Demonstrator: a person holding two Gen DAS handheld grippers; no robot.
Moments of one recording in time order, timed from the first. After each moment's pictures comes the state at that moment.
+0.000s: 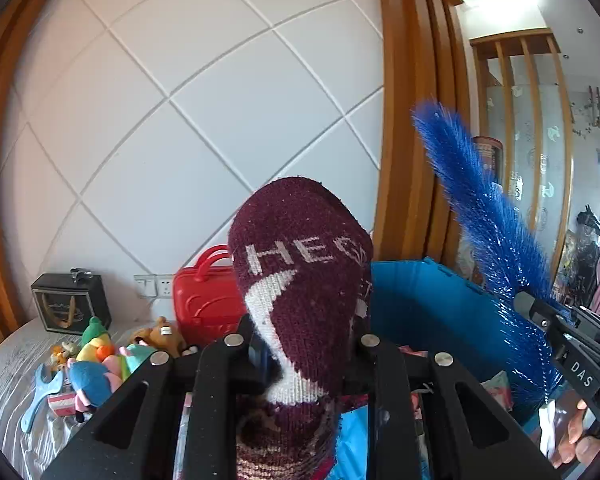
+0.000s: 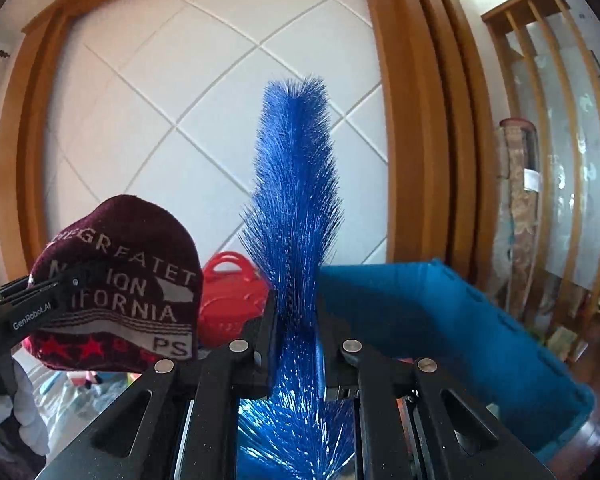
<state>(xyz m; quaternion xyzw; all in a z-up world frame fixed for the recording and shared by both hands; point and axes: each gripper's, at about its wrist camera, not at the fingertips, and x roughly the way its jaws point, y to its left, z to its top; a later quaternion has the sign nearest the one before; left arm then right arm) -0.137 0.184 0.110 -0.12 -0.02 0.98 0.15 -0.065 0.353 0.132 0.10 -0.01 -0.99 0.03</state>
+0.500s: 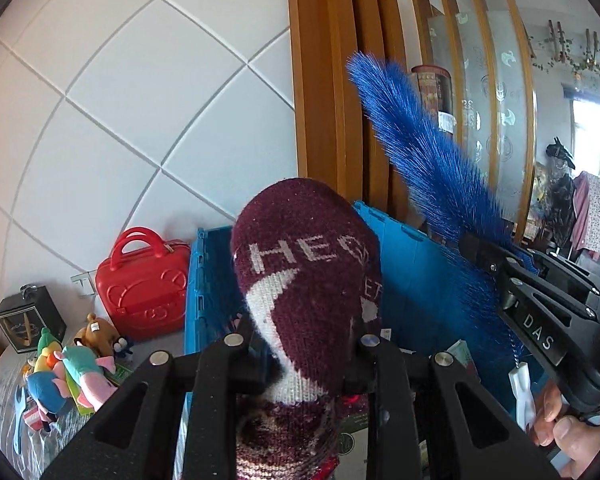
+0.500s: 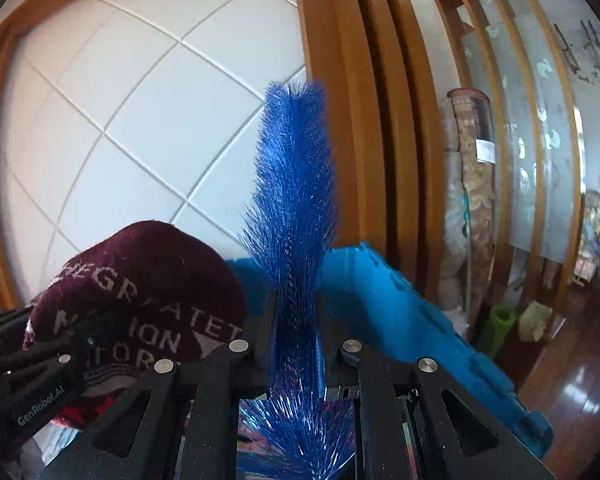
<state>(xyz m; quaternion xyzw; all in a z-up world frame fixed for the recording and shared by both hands) -0.151 0.351 0.078 -0.19 0.06 0.96 0.21 -0.099 0.475 0.113 0.13 -0.05 -0.99 -0.03</state>
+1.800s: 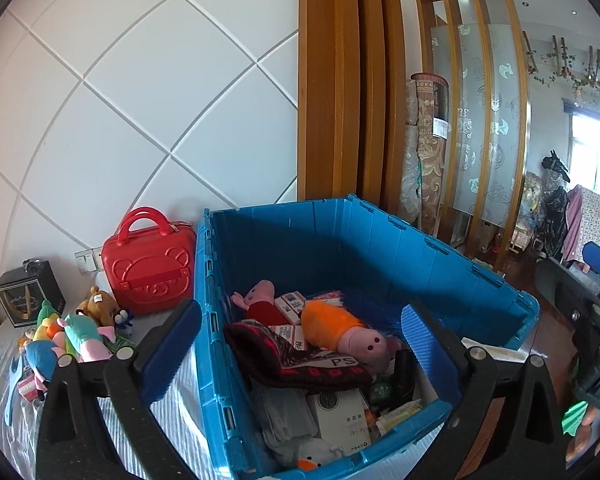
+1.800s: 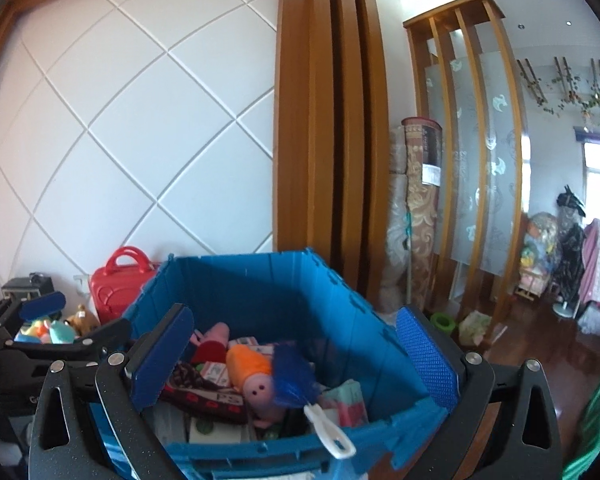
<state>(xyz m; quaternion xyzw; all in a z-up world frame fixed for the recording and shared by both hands) -0.088 0.317 0.077 -0.20 0.04 0.96 0.21 0.015 0.445 0.128 0.11 0.00 -0.99 -0.13</state>
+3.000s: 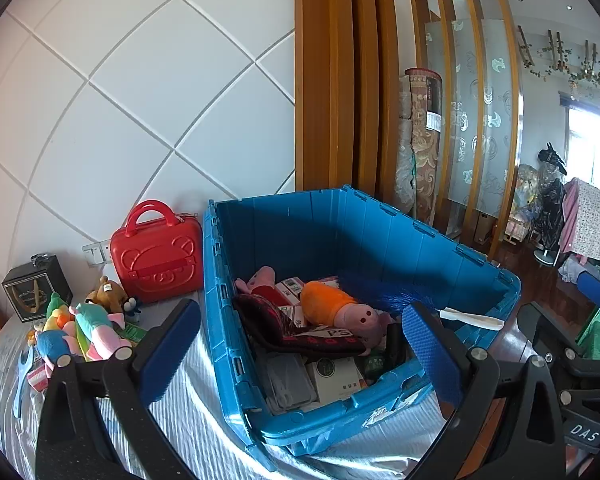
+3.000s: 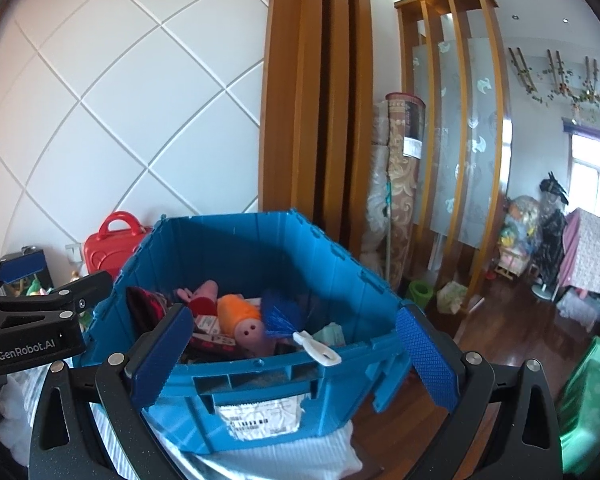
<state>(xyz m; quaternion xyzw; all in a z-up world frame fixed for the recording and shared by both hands) -0.054 0.303 0.081 -0.20 0.04 0.95 0.21 0.058 0.432 0.107 0.17 0.00 -0.97 -0.15</state>
